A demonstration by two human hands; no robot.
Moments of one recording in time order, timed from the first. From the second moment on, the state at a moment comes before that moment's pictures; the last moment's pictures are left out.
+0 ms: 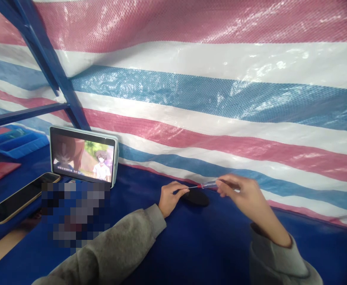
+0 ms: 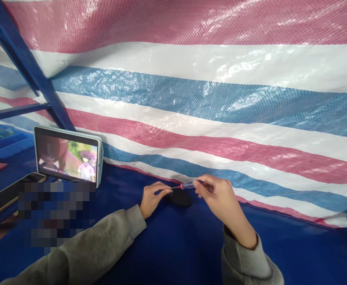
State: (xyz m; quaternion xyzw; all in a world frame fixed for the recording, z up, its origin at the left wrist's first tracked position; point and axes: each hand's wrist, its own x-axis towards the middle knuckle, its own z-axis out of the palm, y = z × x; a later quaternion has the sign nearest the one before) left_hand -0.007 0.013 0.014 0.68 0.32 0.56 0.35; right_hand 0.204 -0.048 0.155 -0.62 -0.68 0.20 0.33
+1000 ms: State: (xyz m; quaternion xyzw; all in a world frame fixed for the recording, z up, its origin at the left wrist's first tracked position) left_hand -0.007 0.010 0.015 0.69 0.32 0.57 0.30; right_hand 0.181 -0.037 0.142 -0.60 -0.60 0.27 0.45
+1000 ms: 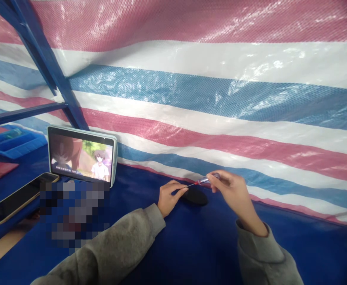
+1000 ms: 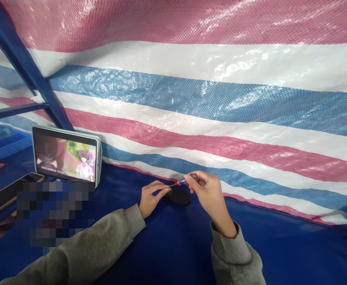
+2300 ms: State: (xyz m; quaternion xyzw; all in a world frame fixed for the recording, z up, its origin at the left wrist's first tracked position) left_hand -0.003 0.016 -0.001 0.91 0.24 0.29 0.17; right_hand 0.207 -0.047 0.153 -0.64 -0.68 -0.08 0.35
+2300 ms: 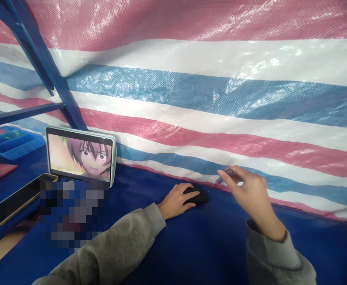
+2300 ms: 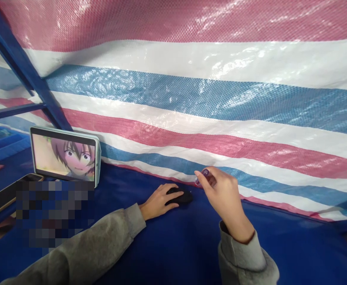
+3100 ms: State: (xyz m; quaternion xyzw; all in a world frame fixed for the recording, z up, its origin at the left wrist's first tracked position) left_hand -0.003 0.019 -0.005 0.91 0.25 0.29 0.17; right_hand 0.207 -0.030 0.125 -0.64 -0.73 -0.07 0.25
